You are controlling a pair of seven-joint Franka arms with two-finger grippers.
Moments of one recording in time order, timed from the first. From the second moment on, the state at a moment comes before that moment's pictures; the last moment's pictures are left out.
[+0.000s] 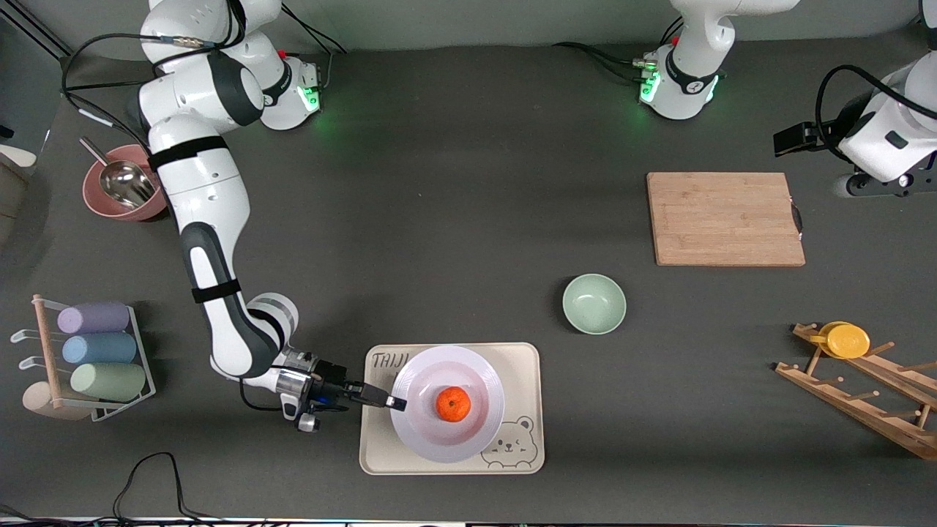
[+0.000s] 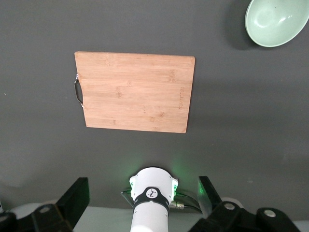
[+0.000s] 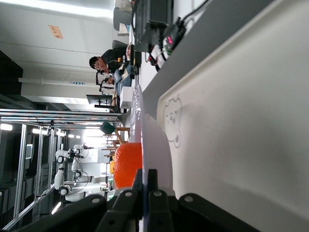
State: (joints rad) left arm -0.08 -0.07 0.02 -1.69 0.03 1.29 -0.10; right arm 0.17 1.13 0.07 -1.16 1.63 2.16 -0.76
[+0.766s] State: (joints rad) left arm -0.08 -0.08 0.01 -1.67 0.03 1.29 -0.10; right arm 0.17 1.17 0.07 -1.16 1.62 2.16 -0.77
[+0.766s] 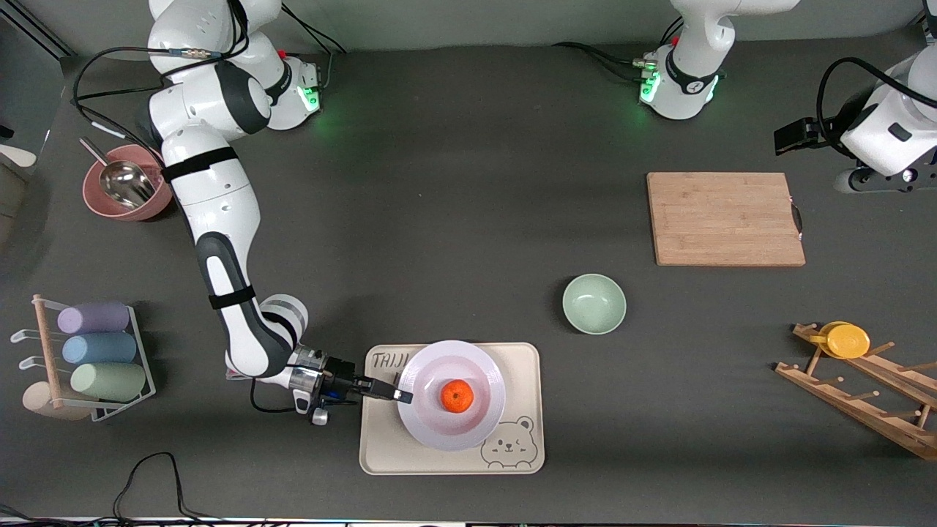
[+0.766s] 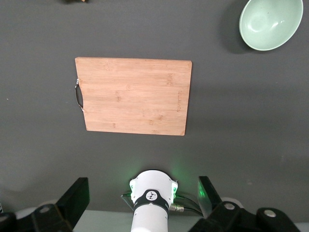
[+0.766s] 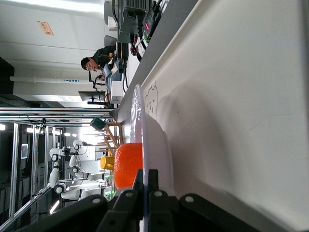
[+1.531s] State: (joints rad) left arm -0.09 -0.05 -0.03 -1.61 0.02 1.29 -0.10; right arm 0.17 1.16 0.06 -1.14 1.54 2.16 -0.74
